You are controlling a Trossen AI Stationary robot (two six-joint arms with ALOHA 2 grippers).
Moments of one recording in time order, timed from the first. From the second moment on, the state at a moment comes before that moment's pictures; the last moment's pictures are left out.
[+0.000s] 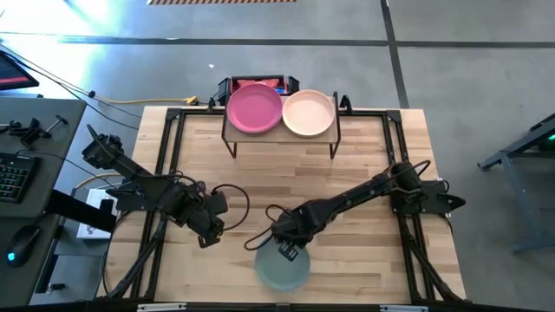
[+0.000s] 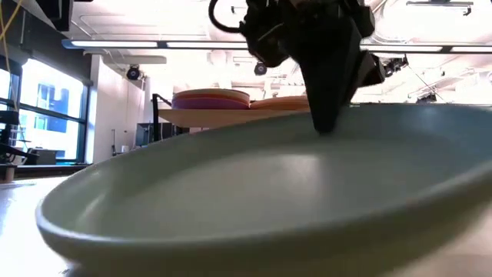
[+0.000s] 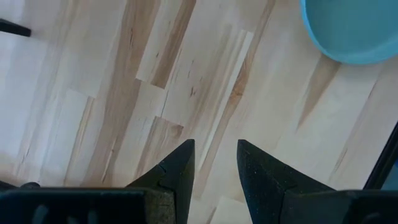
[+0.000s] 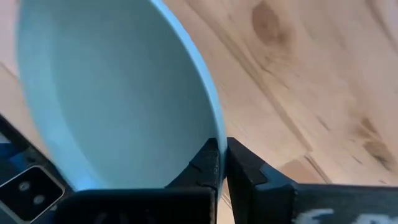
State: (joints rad) left arm -0.56 1.44 1.35 -1.33 -0.23 -0.90; right arm 0.36 2.08 1.69 -0.98 -0.12 1.04
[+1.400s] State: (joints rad) left arm -0.32 1.44 1.35 -1.31 -0.41 -0.68; right arm -0.35 1.60 1.69 -1.22 -0.19 0.59
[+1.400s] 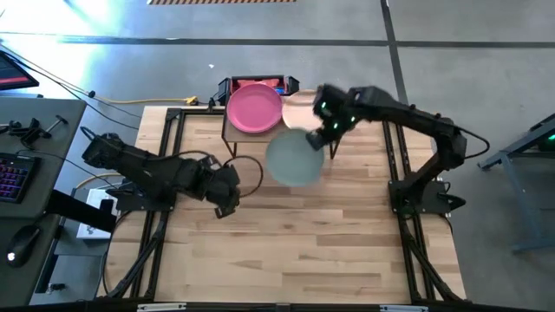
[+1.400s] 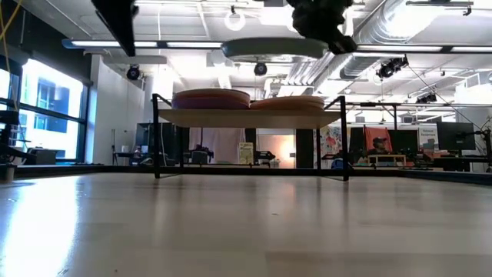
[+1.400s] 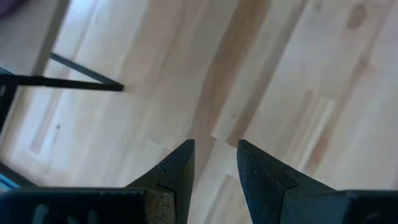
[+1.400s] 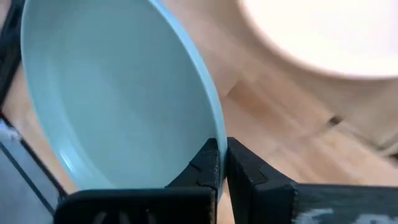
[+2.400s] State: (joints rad) left arm 0.16 1.44 1.35 -1.16 -0.37 -0.38; right arm -0.95 1.65 1.69 -1.08 -0.35 0.47
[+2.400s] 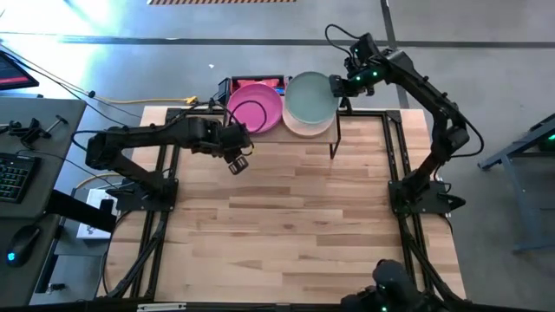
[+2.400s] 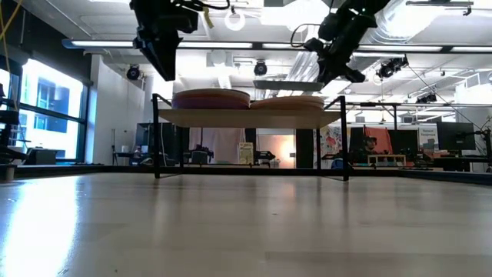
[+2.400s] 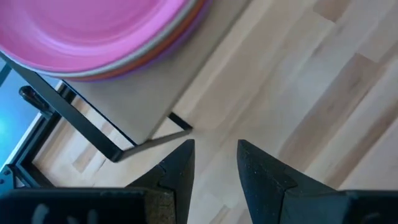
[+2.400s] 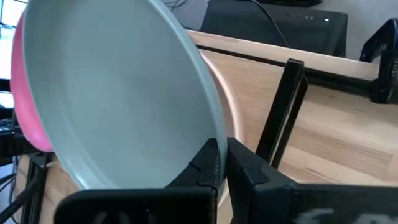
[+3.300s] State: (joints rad) left arm 0.19 1.44 1.35 -1.15 -0.32 -0.34; right arm -0.89 1.72 1.69 -1.15 -0.31 0.50
